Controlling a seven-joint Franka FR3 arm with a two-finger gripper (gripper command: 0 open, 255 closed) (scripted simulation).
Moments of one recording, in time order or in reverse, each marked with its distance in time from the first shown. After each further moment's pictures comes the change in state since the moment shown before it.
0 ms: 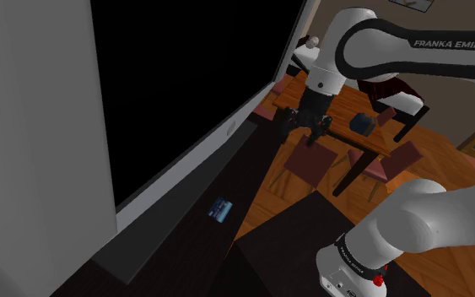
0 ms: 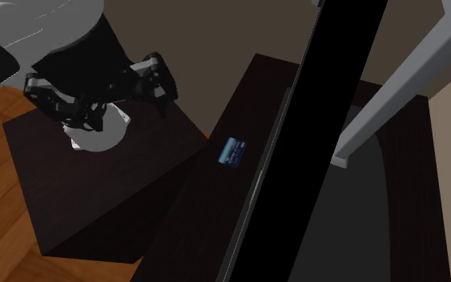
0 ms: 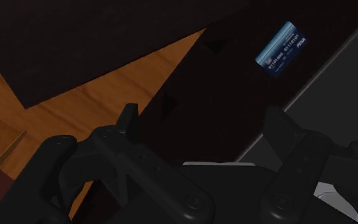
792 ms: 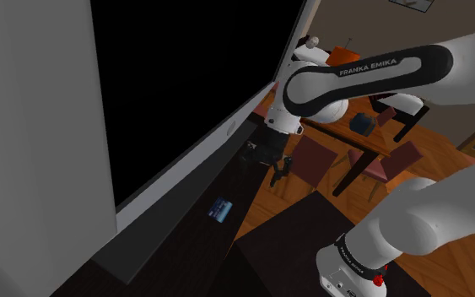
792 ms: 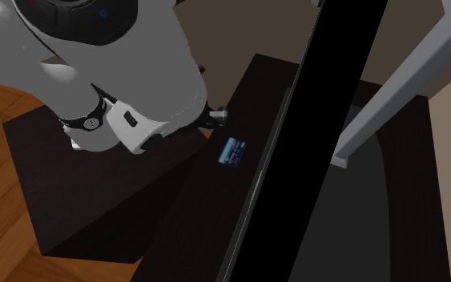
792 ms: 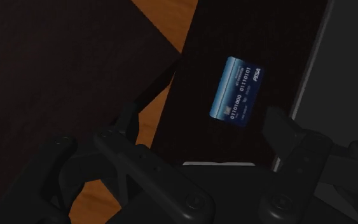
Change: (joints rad) arm 0.067 0.295 0.124 -0.090 0.342 0.296 0.274
